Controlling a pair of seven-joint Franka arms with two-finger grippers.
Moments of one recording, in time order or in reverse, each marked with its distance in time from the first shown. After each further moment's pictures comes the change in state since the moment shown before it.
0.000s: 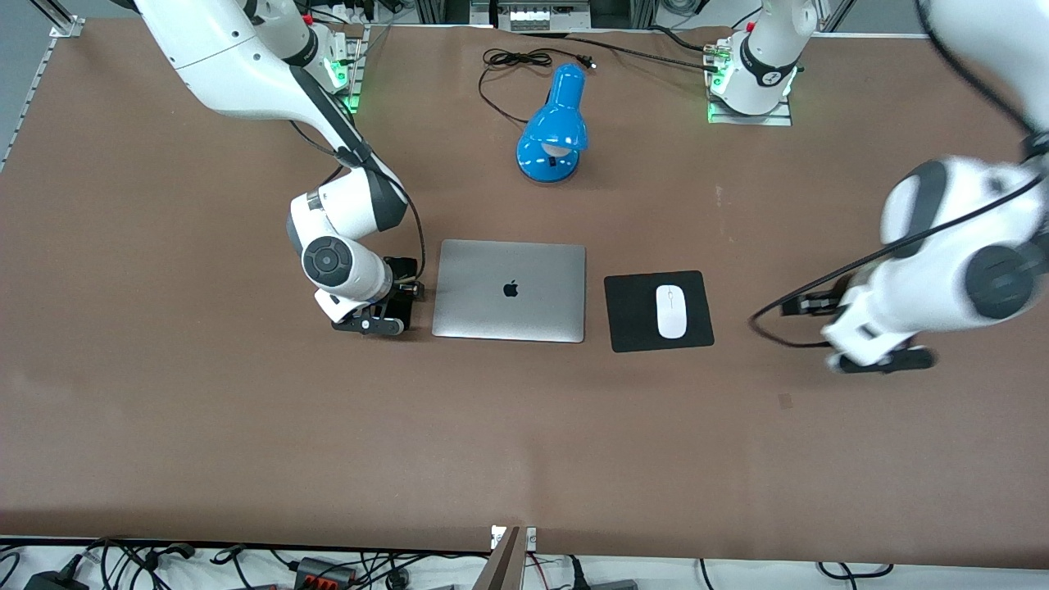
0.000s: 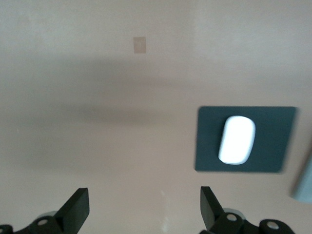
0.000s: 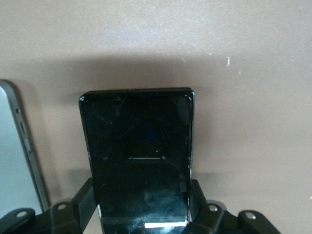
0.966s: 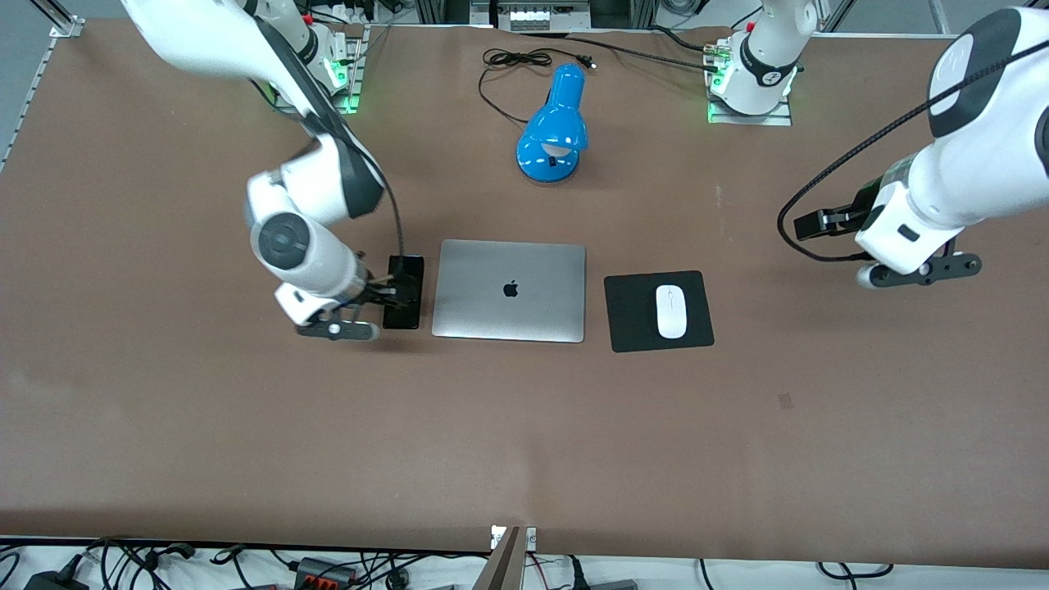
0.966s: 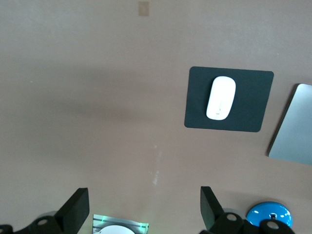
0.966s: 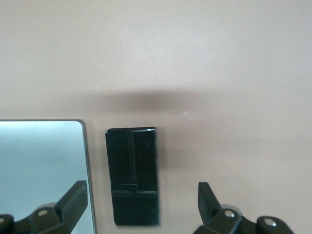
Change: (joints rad) left arm 0.067 -0.258 -0.097 -0.190 -0.031 -0.046 -0.073; right arm -0.041 -0.196 -0.020 0.121 -0.003 -0.210 -0.087
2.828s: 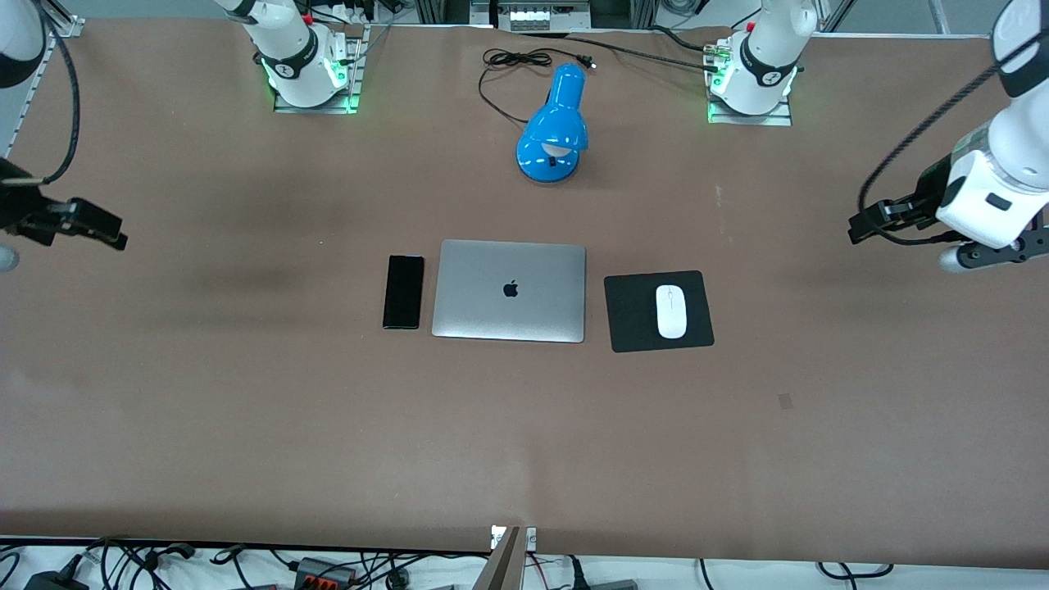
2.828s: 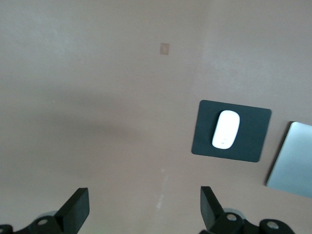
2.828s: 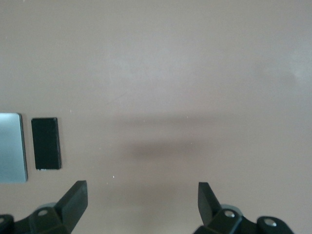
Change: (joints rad) left arm -0.130 -0.080 0.256 -0.034 -0.061 0.094 0.042; right arm -0.198 -0.340 -0.224 0.171 0.002 -0.446 -0.433
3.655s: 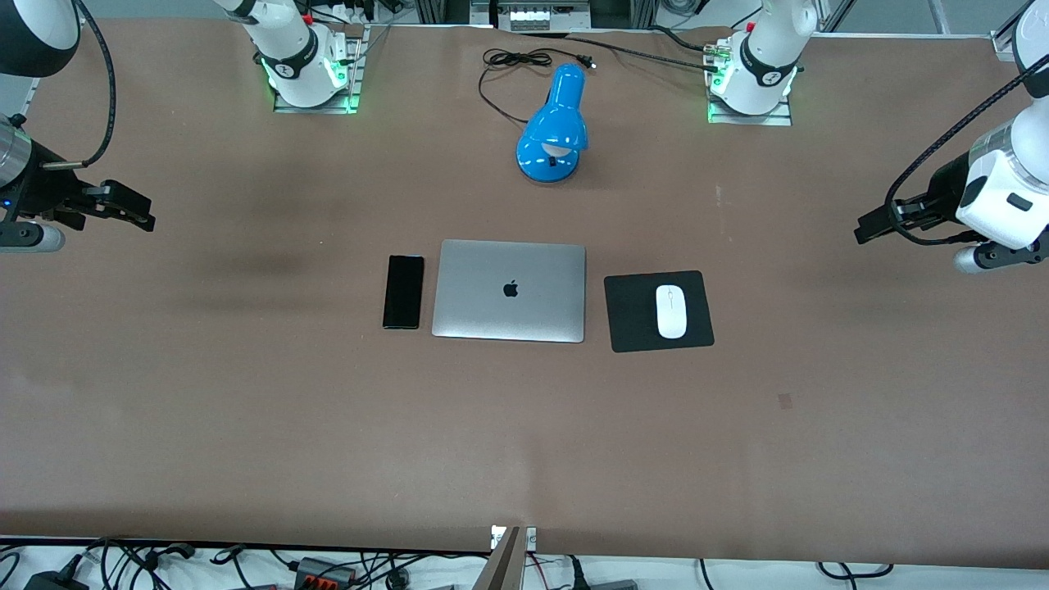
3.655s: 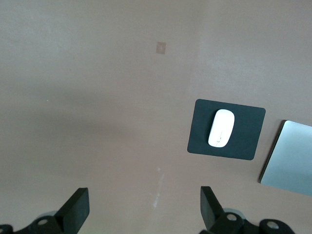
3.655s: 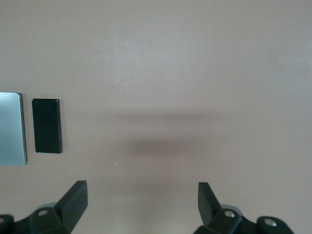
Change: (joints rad) left arm 0.026 0.000 -0.019 0.000 -0.013 0.000 0.027; right arm 0.024 -0.041 0.001 -0.085 0.000 0.008 -0.008
